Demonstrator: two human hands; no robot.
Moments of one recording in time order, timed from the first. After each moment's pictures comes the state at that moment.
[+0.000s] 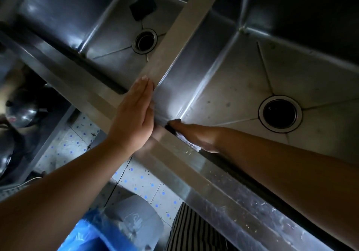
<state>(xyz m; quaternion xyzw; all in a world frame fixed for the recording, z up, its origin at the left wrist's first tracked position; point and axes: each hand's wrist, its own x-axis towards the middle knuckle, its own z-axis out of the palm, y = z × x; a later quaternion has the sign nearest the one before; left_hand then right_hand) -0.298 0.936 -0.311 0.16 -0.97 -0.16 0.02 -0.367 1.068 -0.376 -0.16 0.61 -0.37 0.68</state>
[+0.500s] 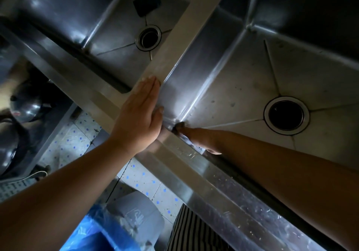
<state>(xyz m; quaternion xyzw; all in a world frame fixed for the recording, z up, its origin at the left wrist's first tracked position) -0.298 0.940 -0.306 0.12 -0.99 -0.12 -0.02 -0.366 1.064 -0.391 -0.14 0.63 -0.33 0.69</state>
